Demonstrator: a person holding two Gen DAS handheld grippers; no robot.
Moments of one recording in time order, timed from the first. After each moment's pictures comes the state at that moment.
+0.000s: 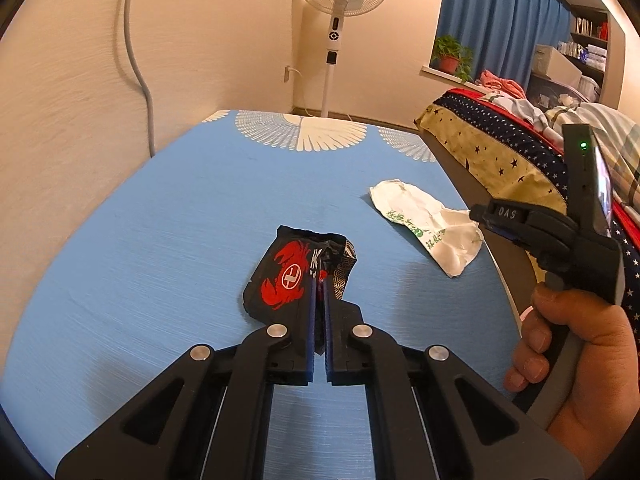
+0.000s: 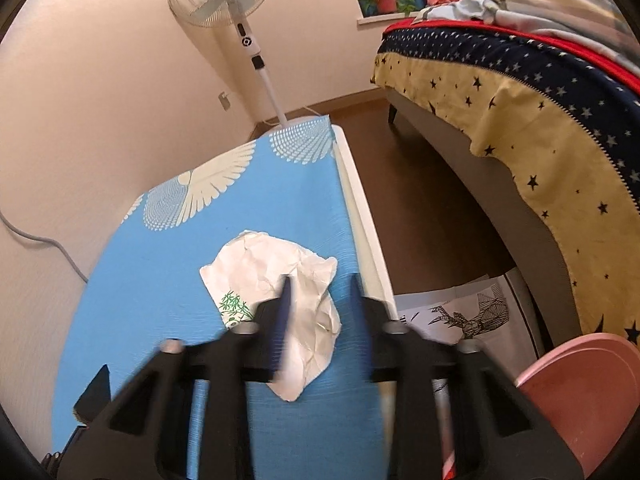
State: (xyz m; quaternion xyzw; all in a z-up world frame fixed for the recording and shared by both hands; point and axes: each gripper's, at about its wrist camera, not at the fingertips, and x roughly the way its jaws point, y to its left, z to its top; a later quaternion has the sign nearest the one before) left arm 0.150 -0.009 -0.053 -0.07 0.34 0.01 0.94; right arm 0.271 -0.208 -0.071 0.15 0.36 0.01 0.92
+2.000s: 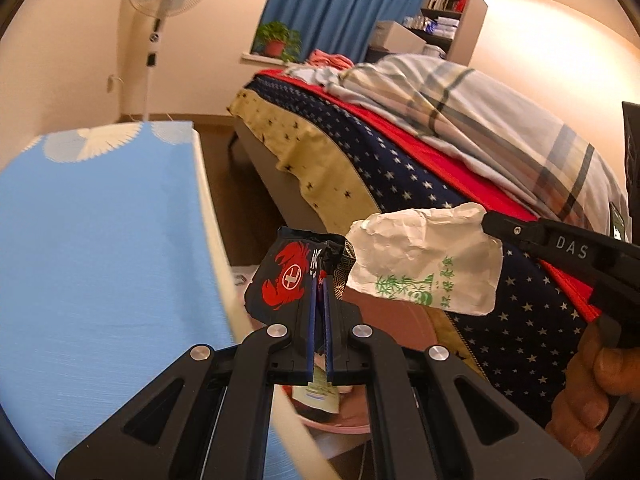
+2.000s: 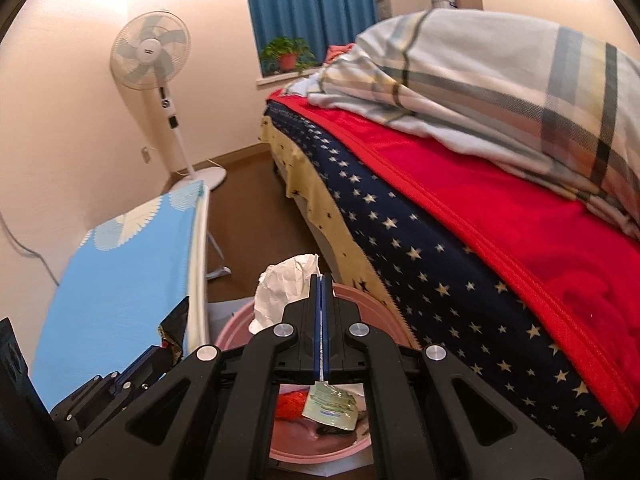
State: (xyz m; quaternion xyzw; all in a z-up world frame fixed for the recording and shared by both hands) left arm 0.074 -0.175 -0.035 -0.06 0.33 -0.29 0.90; right arm 0.026 -0.347 0.023 0.13 0.30 -0.17 0.93
